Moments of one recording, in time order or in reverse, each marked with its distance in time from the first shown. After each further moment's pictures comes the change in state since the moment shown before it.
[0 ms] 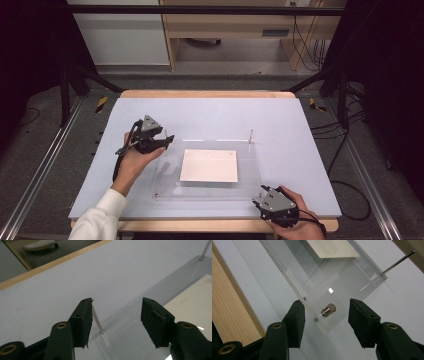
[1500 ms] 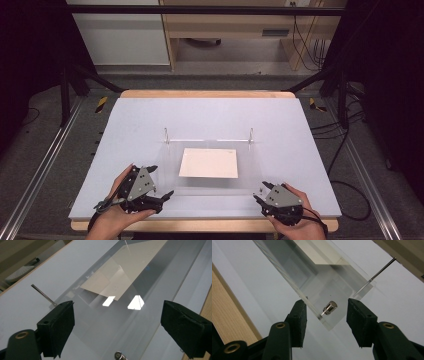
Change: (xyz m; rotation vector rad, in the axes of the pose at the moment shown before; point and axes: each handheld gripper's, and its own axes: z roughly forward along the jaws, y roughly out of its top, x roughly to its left) left arm -0.086 -0.060 -0.092 -0.045 -0.114 0.280; right arm -0.008 0.012 -0.014 -0.054 -0.018 0.093
